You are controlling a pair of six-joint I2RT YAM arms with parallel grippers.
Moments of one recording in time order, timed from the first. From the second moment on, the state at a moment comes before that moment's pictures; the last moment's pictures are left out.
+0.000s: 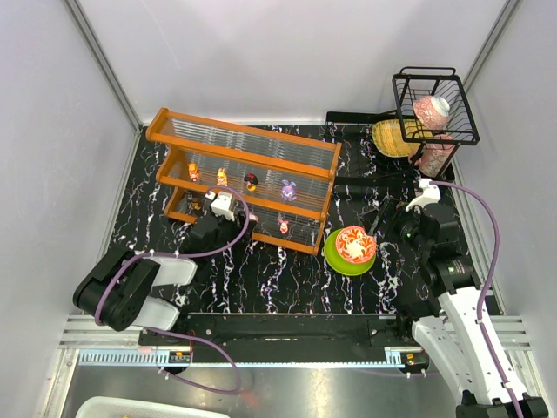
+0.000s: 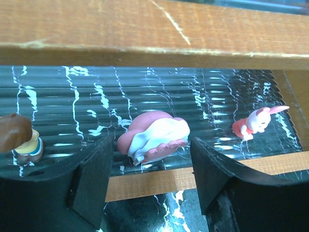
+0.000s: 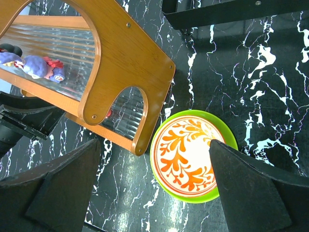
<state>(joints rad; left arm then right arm) -0.47 1.40 0.26 0.84 0.03 -0.23 0.17 0.62 0.67 -0.46 -0.20 0.46</state>
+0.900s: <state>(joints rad) -0.47 1.14 0.23 0.80 0.03 -0.25 0.17 0.62 0.67 -0.46 -0.20 0.46</state>
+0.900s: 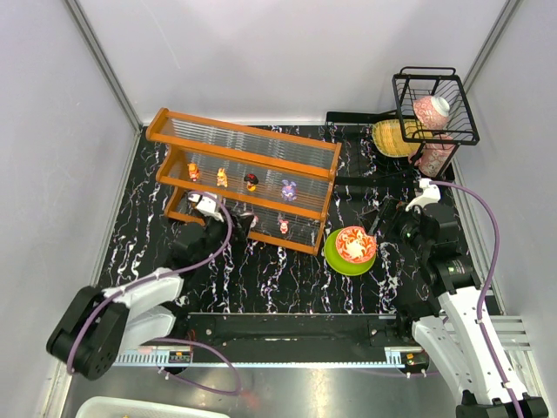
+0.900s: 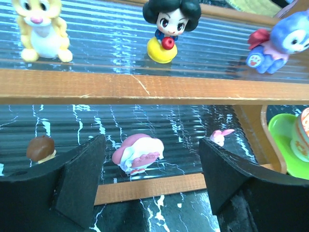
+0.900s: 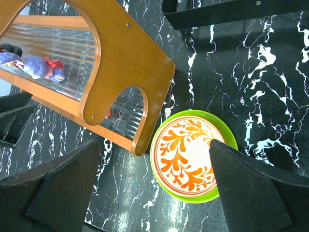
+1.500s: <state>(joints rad) -0.47 0.46 0.18 0.14 -0.08 -0.43 0.17 0.63 0.67 -0.45 -0.20 0.46</state>
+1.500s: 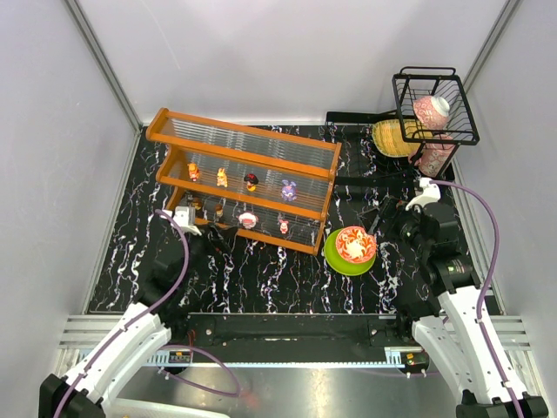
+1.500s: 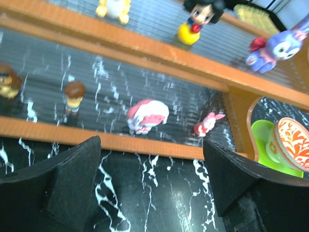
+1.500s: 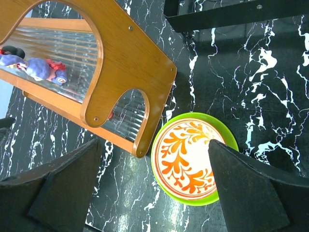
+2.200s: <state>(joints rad) -0.47 0.72 0.15 0.25 -0.10 -0.64 0.17 0.59 0.67 -0.44 -0.20 0.46</state>
